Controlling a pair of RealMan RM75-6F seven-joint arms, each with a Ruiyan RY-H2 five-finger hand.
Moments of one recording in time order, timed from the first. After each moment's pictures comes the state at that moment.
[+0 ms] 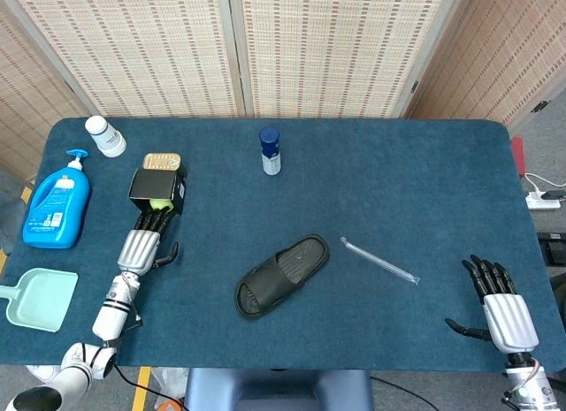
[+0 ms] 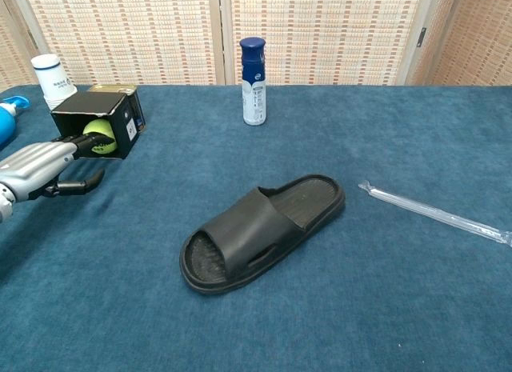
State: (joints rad) left arm -0.57 -1.95 -0.10 -0.43 1.45 1.10 -0.31; right arm 0.04 -1.34 -0.01 -1.29 -1.56 1.47 0.12
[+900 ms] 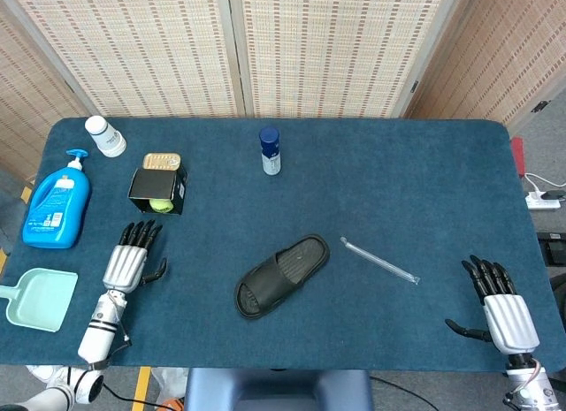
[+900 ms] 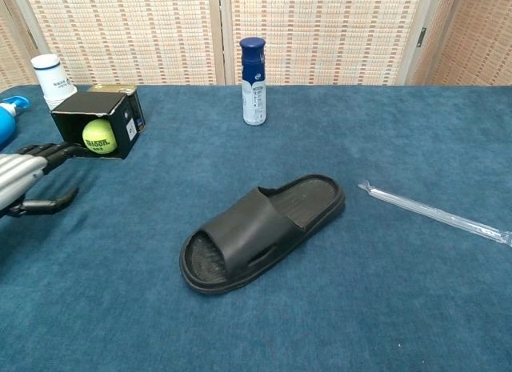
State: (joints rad) left arm -0.43 -1.82 -0.07 -0.70 1.44 1.23 -0.06; right arm 0.04 -1.34 -0.02 -1.28 -1.58 1.48 0.14
